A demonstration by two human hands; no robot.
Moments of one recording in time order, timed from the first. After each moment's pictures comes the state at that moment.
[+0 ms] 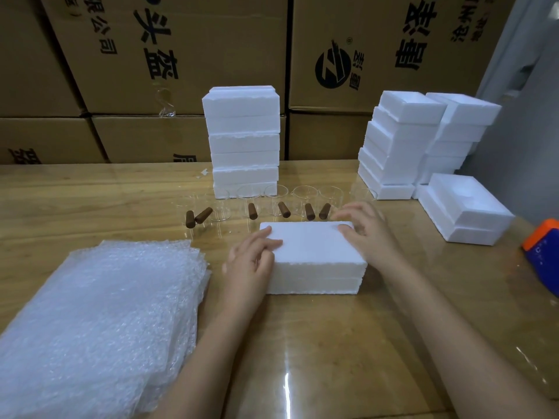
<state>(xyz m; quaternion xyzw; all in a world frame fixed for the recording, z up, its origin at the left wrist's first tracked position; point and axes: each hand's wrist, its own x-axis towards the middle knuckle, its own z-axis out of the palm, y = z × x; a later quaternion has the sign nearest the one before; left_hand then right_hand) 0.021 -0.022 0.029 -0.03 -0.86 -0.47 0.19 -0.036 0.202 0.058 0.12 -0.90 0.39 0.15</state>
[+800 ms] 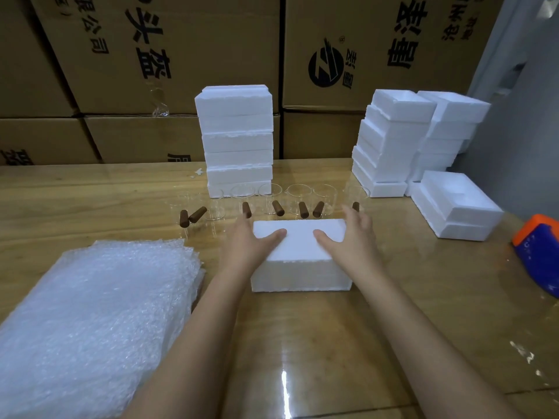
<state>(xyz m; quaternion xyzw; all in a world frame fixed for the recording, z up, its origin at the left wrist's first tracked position) -0.021 -0.017 0.057 0.10 -0.91 -0.39 0.05 -0.011 0.170 0.057 -0.06 -0.92 0.36 0.11</state>
